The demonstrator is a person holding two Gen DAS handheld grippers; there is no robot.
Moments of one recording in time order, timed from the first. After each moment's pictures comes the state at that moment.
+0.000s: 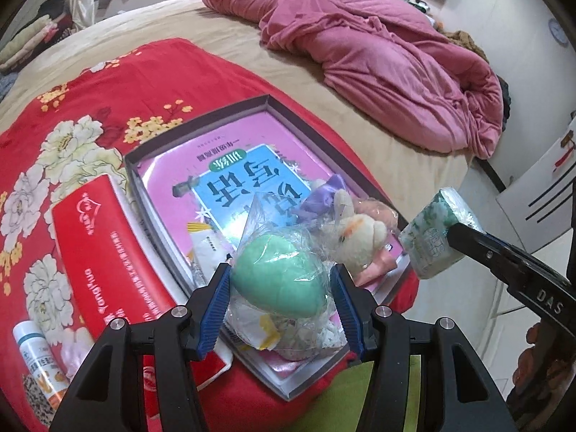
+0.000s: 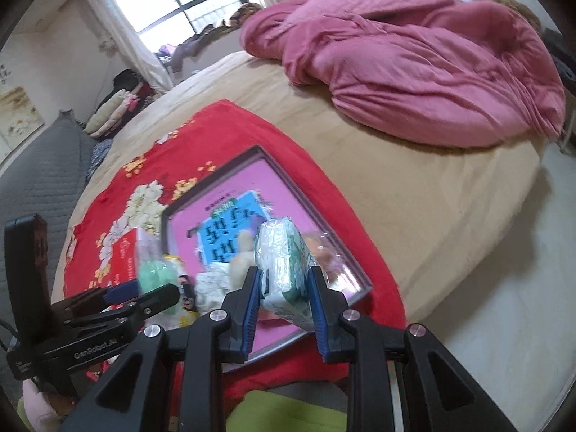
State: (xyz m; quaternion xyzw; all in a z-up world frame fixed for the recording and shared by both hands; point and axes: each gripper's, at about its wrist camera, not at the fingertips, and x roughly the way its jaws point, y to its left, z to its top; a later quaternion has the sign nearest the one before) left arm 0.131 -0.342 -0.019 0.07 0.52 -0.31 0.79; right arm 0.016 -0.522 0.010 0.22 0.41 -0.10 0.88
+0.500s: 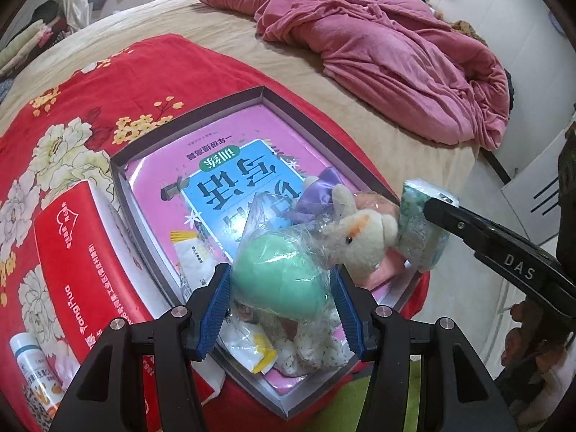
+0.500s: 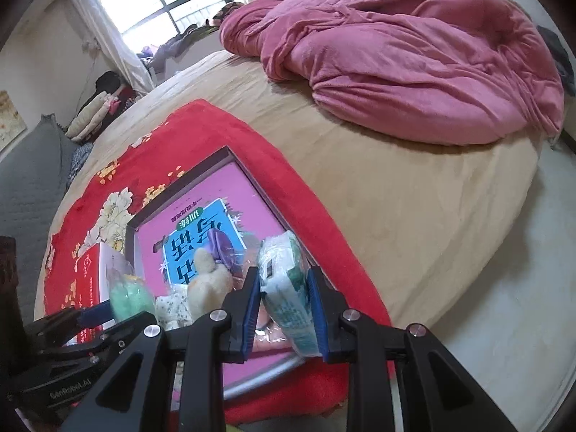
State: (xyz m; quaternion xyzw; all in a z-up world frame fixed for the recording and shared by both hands) left arm 0.140 -0.358 -0.032 0.08 0.52 -0.30 0.79; right arm 0.051 -0.538 -0.017 0.21 0.41 -0.13 0.88
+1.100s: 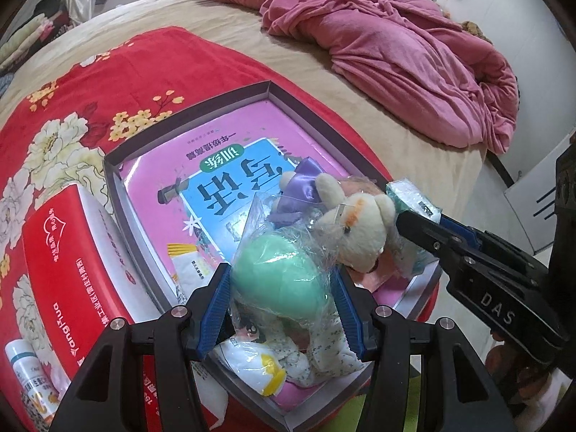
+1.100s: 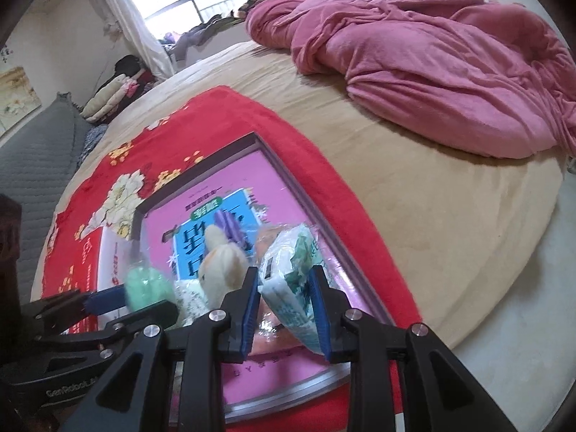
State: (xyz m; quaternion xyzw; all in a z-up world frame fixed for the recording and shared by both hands) left arm 0.154 -0.366 -0.044 0.08 0.53 -0.30 0.79; right arm 0.076 -0.519 -0.034 0.18 0.41 -0.09 0.89
